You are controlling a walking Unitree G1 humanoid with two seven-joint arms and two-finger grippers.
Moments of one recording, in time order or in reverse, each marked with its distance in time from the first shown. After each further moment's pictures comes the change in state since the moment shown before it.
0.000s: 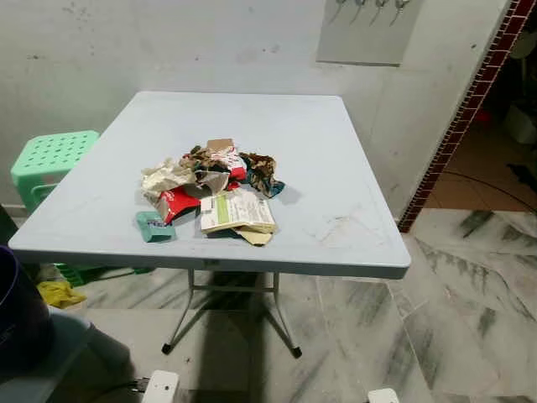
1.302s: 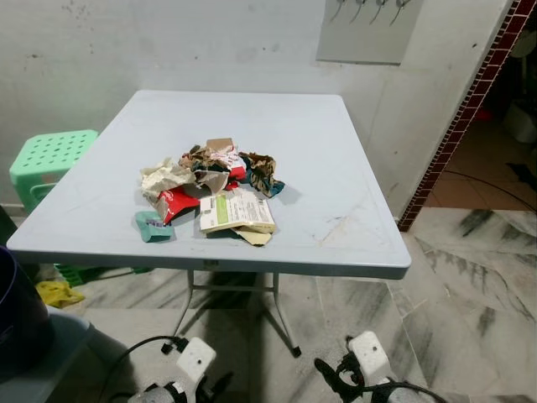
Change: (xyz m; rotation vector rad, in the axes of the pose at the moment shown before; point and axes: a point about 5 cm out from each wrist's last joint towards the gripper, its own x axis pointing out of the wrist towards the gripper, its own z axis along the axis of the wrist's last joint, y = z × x) left arm -0.012 -0.020 0.078 0.500 -0.458 -0.431; right arm -0.021 0.002 0.109 -0.346 -0.619 0.404
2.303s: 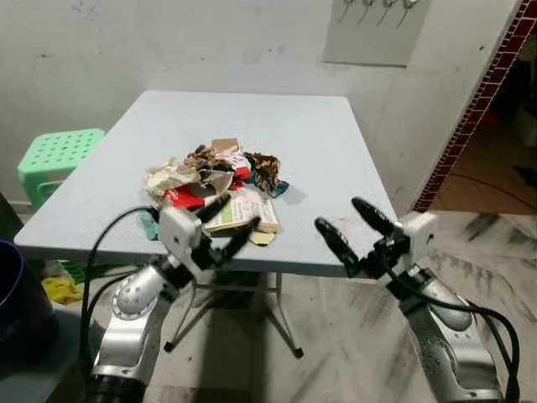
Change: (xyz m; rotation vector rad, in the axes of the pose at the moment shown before) left arm -0.017 0.071 0.204 -0.087 -0.780 0.334; right arm -0.002 -0.045 0.178 0.123 -0.611 -0.223
